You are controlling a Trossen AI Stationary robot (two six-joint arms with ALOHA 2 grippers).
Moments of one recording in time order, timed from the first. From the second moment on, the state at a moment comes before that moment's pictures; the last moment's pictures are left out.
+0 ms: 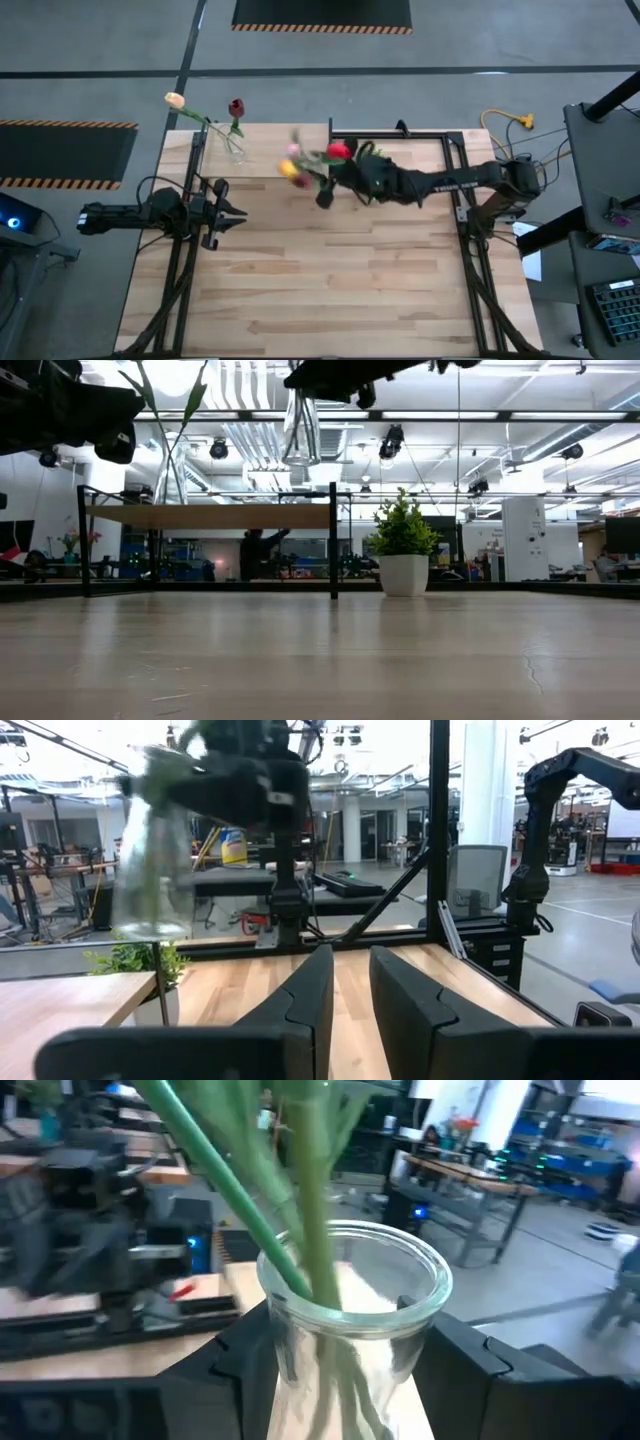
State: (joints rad) left arm -0.01 0.04 0.05 0.12 0.10 0.03; right arm -0.02 1.62 1.18 0.37 0.42 -0.10
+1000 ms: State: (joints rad) left arm -0.01 0.05 0.05 0.11 0.10 0.02; right arm -0.36 1.83 1.32 0.39 0.04 0.07
